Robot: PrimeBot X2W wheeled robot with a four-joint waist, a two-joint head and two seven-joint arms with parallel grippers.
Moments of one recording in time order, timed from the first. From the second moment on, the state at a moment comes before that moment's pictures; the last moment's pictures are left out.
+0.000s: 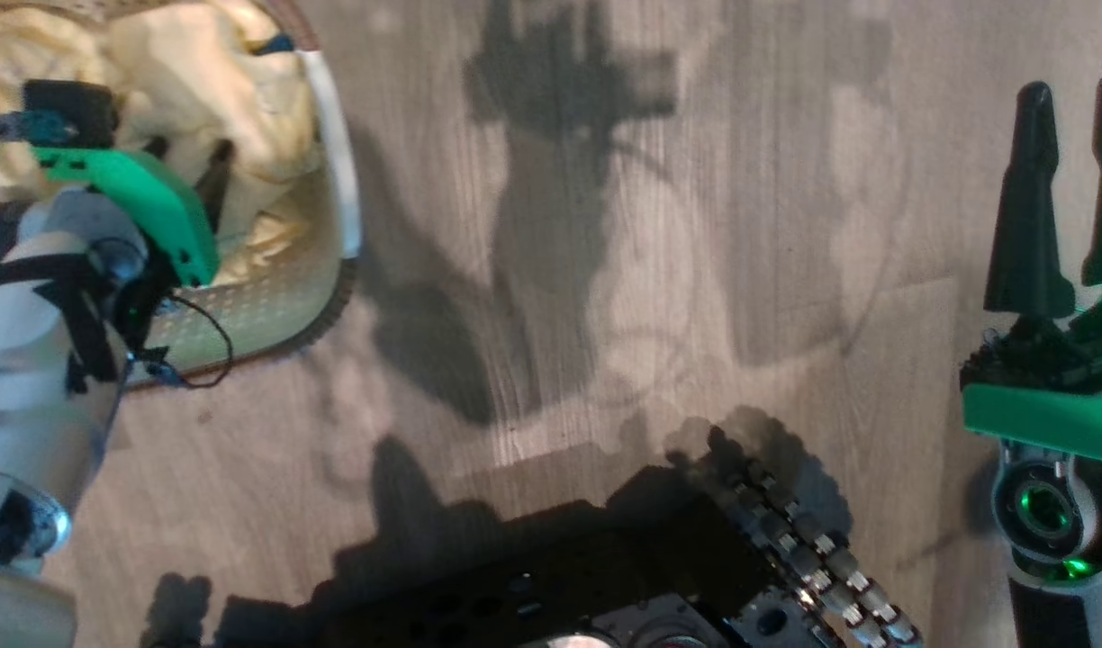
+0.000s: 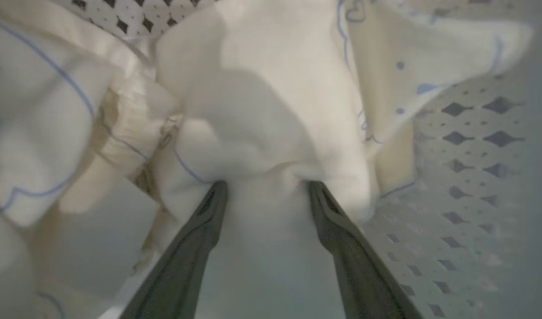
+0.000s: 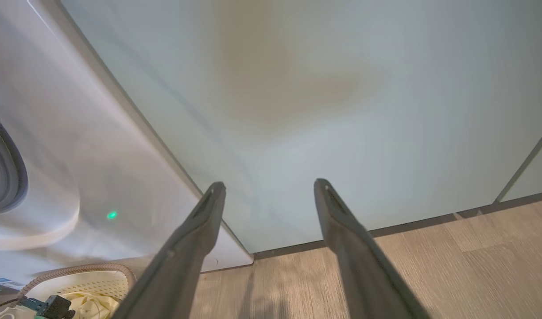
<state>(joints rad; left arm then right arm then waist) -0.97 0.40 -0.55 1.03 -0.72 -0.13 -0.02 -0.32 -0.04 0.14 -0.25 0.48 0.13 -0.26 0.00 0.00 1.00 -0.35</state>
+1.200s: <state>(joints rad) -0.95 0.23 -0.64 1.10 -0.68 -0.04 -0.23 -0.26 -0.04 0.05 -0.22 0.34 0.13 -0.26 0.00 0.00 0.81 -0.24</state>
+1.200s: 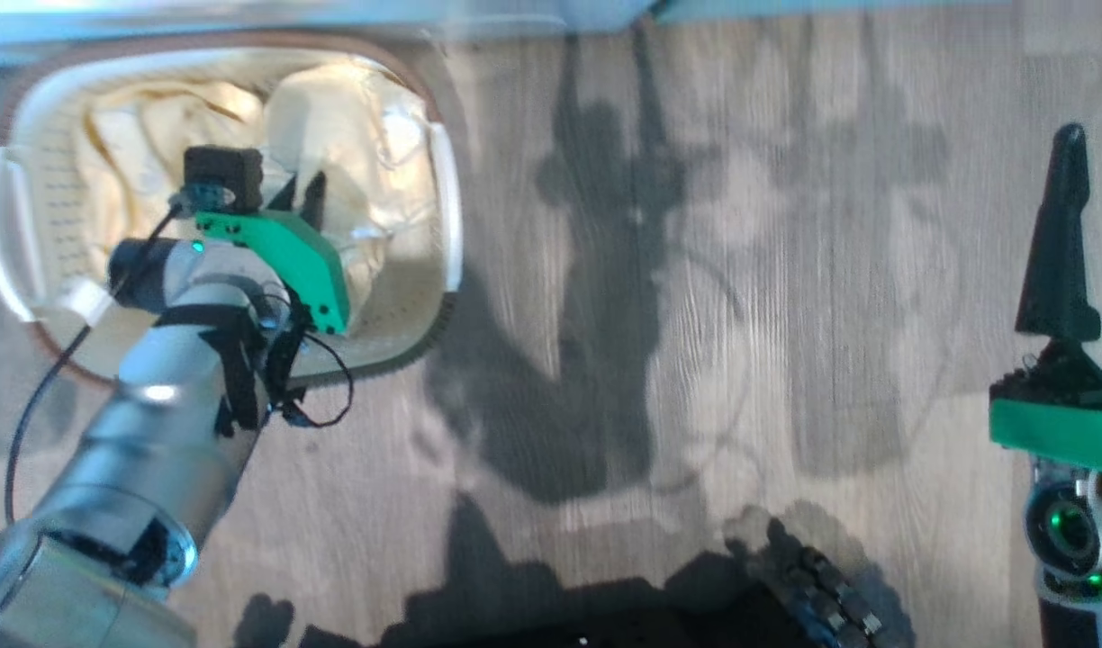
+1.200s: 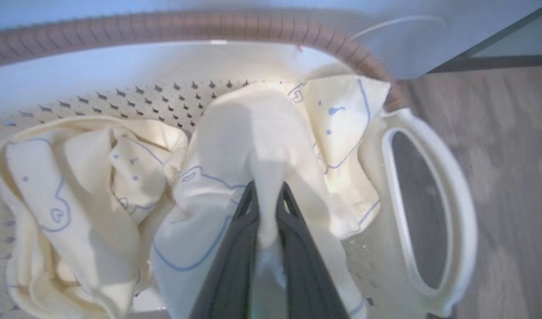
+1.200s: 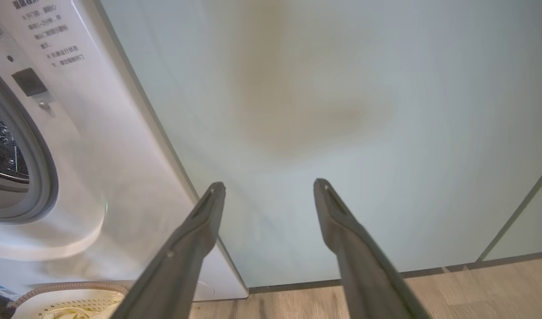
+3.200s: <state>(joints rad) 0.04 0.37 -0.29 -0.06 -0.45 0.36 -0.22 0.14 -0.04 0.09 0.04 0.22 0.13 -0.26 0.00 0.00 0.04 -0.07</state>
